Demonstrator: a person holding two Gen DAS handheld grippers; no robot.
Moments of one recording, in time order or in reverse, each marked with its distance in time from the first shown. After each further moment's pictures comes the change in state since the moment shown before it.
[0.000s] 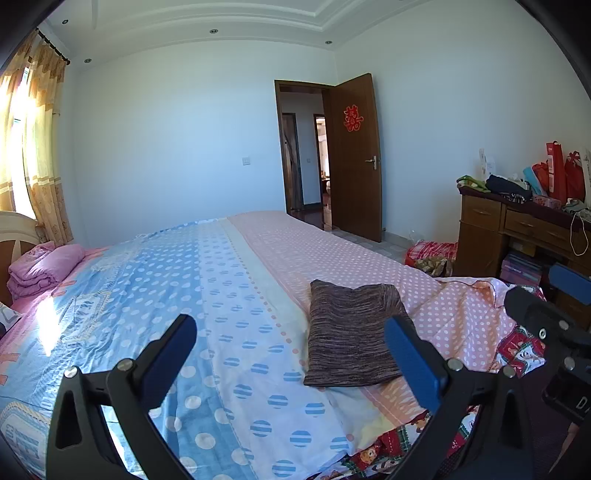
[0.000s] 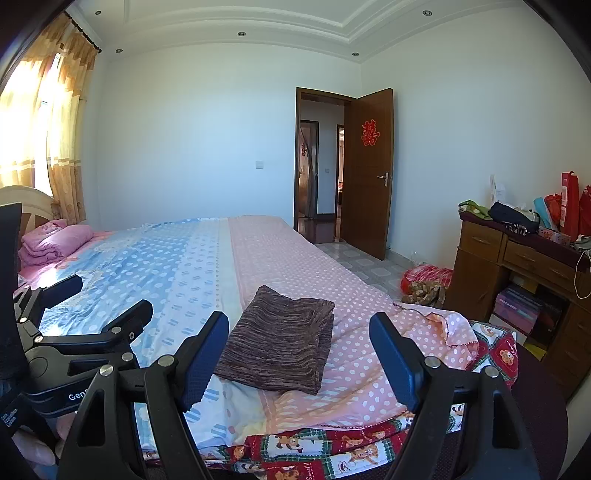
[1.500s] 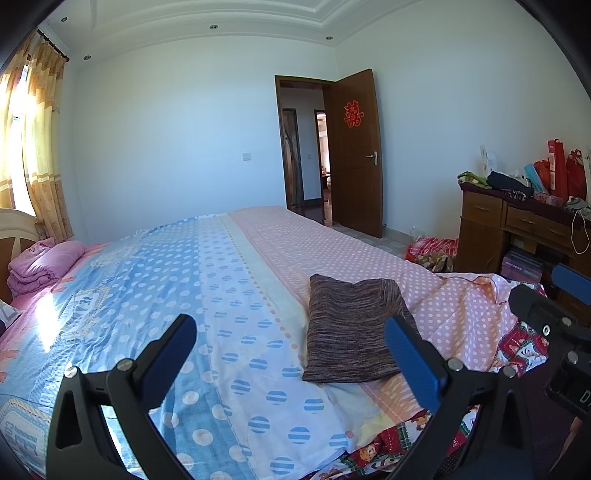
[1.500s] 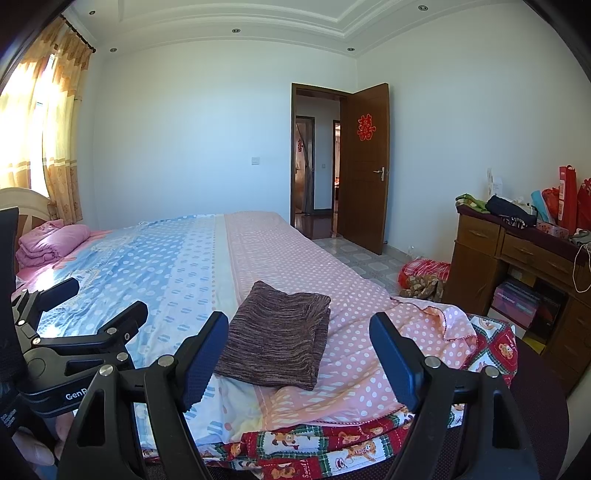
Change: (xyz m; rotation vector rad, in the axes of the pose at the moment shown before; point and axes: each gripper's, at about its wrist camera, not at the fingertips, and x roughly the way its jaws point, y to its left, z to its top) left arm 0.000 0.002 -0.005 -0.006 0.012 -0.002; right arm 0.005 -0.008 -0.003 0.011 0.014 -0.008
